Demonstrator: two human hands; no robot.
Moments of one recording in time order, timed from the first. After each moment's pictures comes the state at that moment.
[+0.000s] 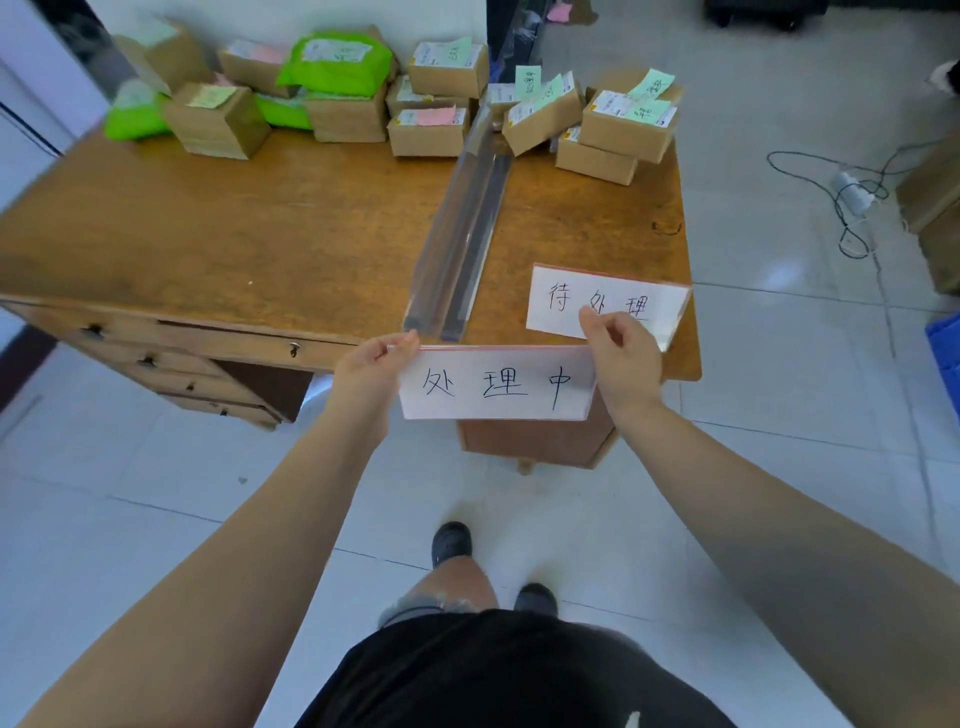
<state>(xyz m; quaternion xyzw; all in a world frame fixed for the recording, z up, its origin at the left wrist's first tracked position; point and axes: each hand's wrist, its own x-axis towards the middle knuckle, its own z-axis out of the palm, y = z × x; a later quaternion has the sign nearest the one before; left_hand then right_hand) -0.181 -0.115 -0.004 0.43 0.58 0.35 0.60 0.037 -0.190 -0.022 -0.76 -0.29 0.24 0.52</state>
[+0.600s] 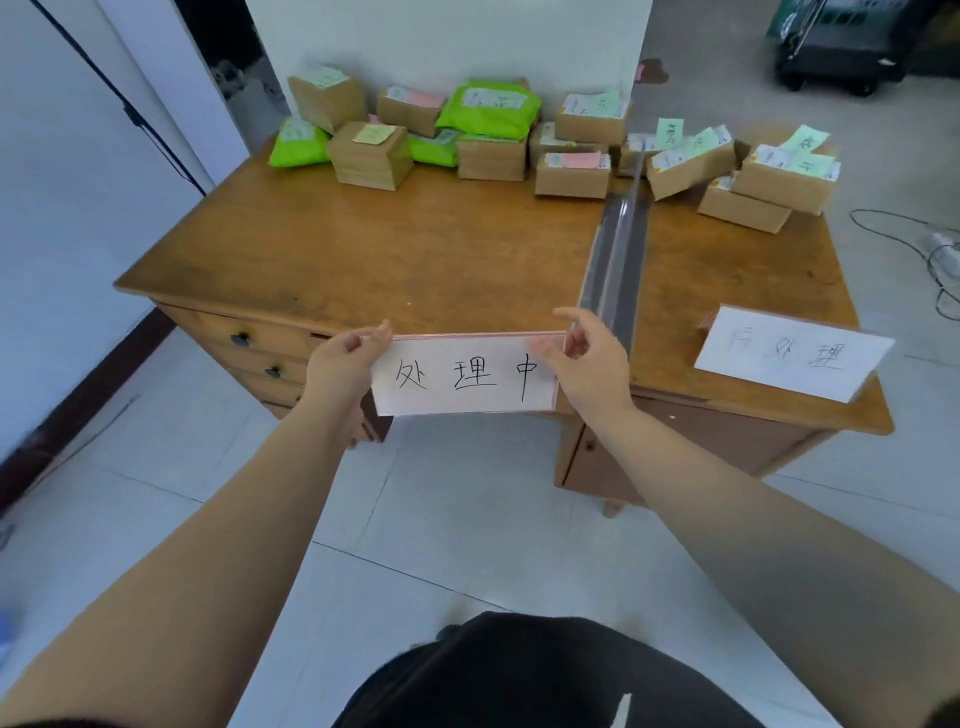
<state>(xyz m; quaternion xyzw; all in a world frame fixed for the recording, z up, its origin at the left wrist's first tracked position) -0.409 -0.010 0.021 0.43 0.60 0.41 0.53 -0.182 -0.077 -0.008 -0.69 -0.46 0.25 0.50</state>
